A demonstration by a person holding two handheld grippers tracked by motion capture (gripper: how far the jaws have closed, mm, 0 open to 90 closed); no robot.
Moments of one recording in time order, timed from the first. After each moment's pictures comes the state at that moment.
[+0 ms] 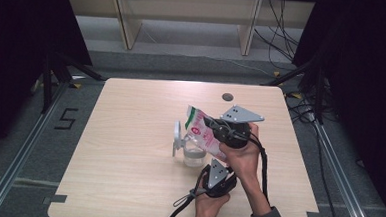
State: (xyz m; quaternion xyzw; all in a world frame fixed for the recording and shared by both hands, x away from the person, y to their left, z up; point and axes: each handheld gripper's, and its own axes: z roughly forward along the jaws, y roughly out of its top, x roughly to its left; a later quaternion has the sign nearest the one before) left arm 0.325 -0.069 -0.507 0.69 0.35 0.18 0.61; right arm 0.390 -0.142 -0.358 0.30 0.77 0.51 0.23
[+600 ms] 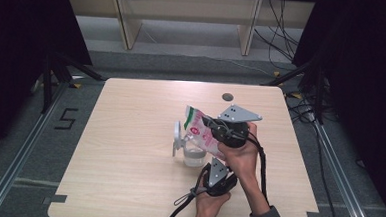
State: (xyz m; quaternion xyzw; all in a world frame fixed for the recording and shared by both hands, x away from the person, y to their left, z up) left arm 0.328 -0.070 -0.504 0.68 0.36 0.18 0.61; right arm 0.391 -0.139 -0.355 0.29 0.78 0.50 0.23
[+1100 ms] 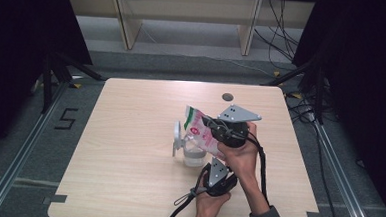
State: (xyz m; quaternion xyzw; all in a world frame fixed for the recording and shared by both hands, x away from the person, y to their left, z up) left arm 0.327 -0.070 -0.503 0.68 0.36 0.17 0.61; right arm 0.392 -0.139 -0.355 0.29 0.78 0.49 0.24
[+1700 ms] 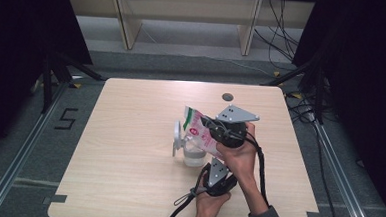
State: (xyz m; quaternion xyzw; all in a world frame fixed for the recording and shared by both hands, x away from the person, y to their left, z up) left arm 0.327 -0.070 -0.503 0.68 0.36 0.17 0.61; right arm 0.393 -0.135 -0.357 0.28 0.78 0.50 0.24
